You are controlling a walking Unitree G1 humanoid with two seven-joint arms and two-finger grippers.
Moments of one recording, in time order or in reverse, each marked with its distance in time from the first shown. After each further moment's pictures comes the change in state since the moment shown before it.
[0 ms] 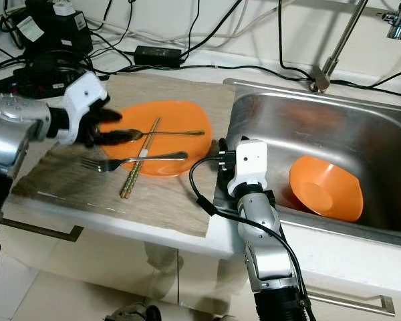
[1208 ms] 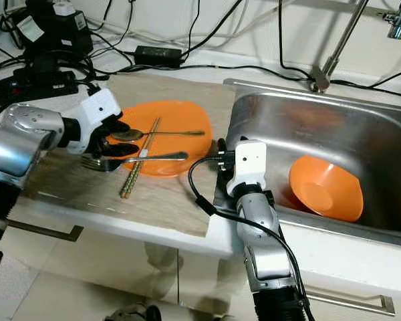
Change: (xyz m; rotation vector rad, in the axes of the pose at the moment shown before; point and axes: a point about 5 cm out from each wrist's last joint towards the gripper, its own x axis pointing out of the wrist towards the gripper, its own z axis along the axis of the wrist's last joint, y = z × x) left arm 0.018 -0.018 -0.001 0.080 0.035 -0.050; right arm 0.000 0.001 0.000 0.003 -0.001 -0.002
